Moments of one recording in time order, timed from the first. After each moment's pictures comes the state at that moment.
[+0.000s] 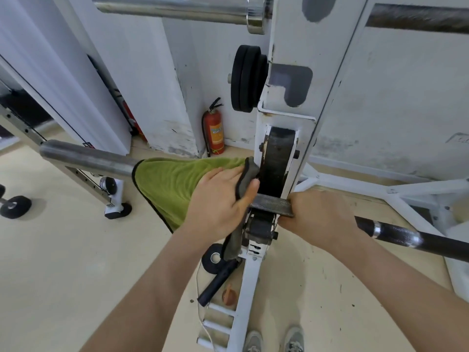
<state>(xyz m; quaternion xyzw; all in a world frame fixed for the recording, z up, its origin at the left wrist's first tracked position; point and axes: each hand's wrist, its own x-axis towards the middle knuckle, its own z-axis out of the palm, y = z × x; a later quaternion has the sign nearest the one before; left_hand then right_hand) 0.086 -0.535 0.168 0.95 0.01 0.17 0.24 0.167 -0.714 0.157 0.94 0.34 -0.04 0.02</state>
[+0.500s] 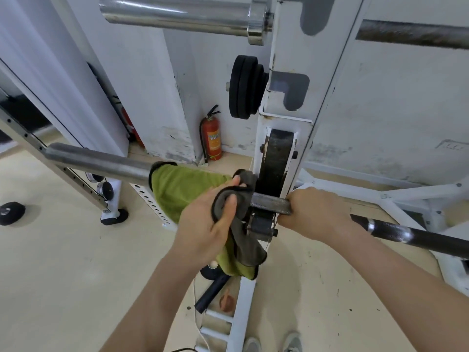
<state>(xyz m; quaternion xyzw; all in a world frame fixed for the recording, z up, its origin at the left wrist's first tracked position) 0.037 -0.536 0.159 0.88 0.07 0.22 0.42 0.169 -0.713 0.157 0.95 0.31 -0.08 -0.02</state>
